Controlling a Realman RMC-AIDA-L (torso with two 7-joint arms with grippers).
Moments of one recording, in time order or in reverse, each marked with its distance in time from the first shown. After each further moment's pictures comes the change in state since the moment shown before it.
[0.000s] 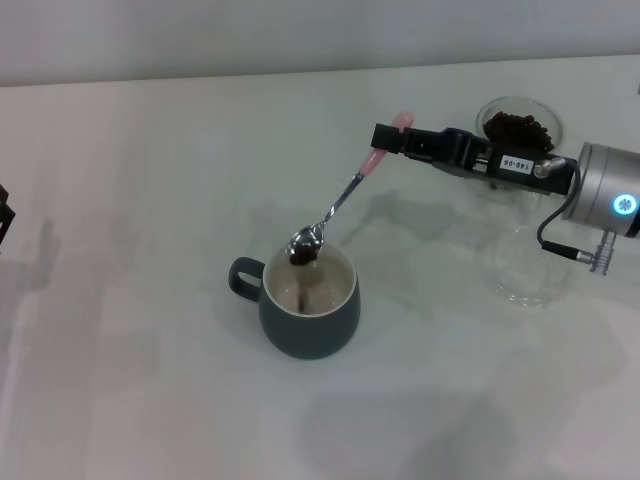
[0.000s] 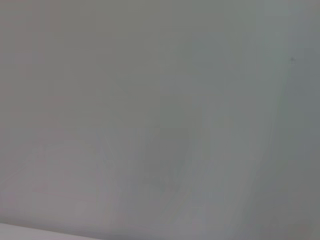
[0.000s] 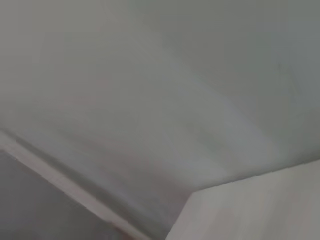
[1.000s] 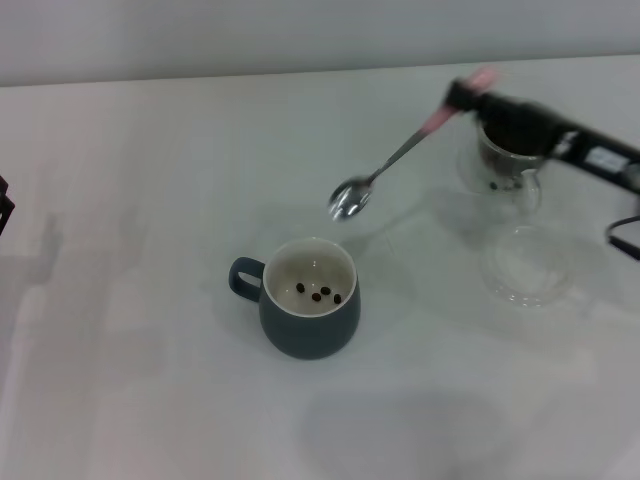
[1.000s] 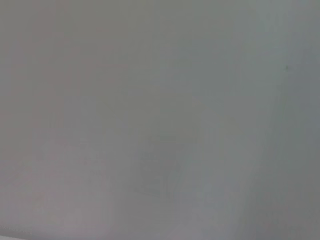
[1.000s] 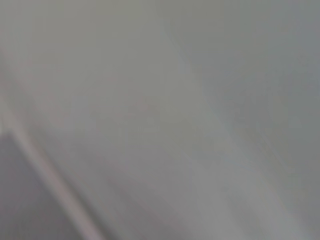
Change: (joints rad) left arm -0.010 0.003 0.000 -0.001 0.000 -0.013 -0.001; right arm -0.100 -0.019 0.098 0.022 0.149 0.226 -0.293
